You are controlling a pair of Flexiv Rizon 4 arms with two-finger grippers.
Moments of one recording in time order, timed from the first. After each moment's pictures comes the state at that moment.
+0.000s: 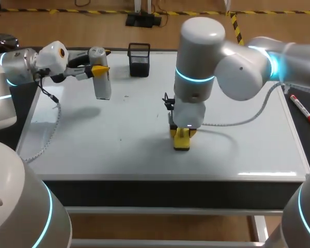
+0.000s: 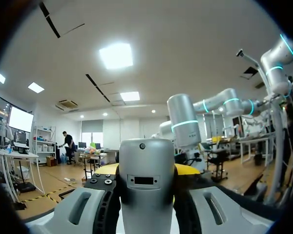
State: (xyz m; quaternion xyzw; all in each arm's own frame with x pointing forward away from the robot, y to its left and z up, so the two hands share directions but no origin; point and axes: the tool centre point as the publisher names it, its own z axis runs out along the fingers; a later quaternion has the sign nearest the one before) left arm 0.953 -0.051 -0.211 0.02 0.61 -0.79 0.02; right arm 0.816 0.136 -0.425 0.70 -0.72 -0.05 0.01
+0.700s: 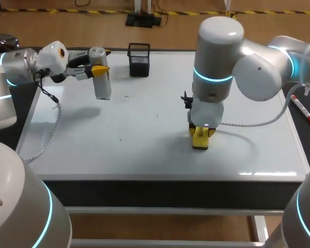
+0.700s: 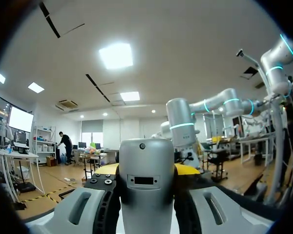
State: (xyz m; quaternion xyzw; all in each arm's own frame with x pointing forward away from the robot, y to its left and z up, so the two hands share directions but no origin) left arm 0.953 -0.051 -0.211 0.02 0.61 -0.79 0.02; right arm 0.818 0.076 -0.421 0.66 -0.75 -0.03 0.02
